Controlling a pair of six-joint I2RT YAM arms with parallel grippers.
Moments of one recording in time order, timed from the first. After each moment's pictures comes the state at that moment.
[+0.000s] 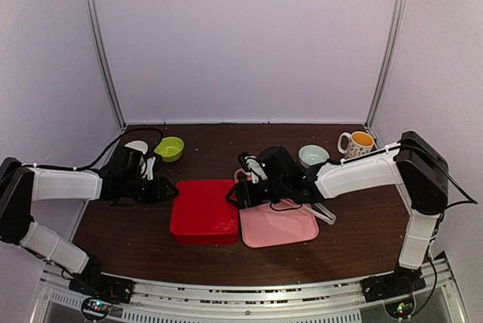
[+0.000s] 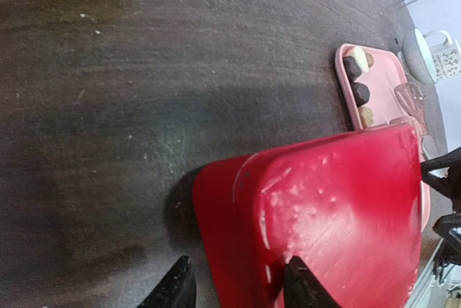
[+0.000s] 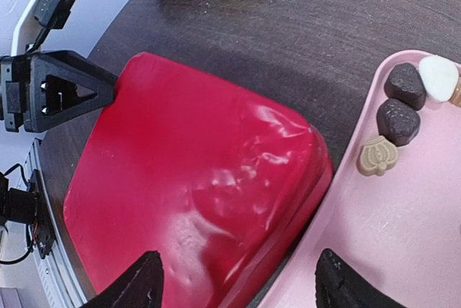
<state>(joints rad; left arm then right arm) -0.38 1.38 0.60 -0.03 0.33 -0.47 0.93 1.87 1.13 0.10 -0.14 0.53</state>
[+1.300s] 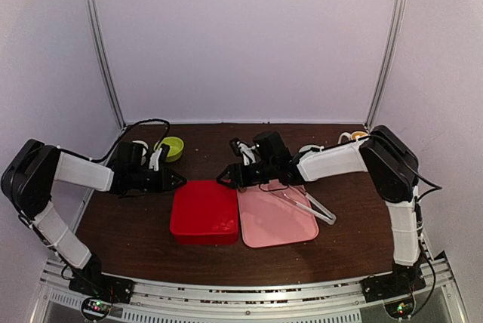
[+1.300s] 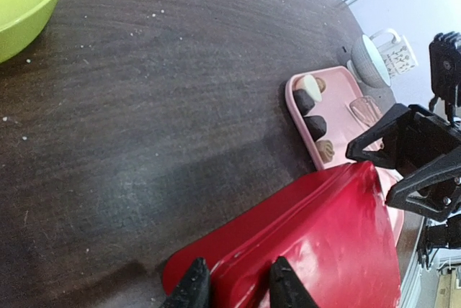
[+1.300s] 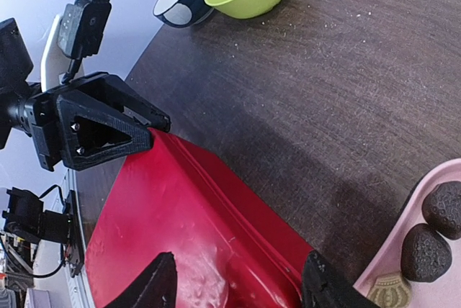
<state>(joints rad) -0.30 1.60 0.66 0.26 0.55 -0.38 0.80 2.12 1.39 0.19 -0.42 0.51</state>
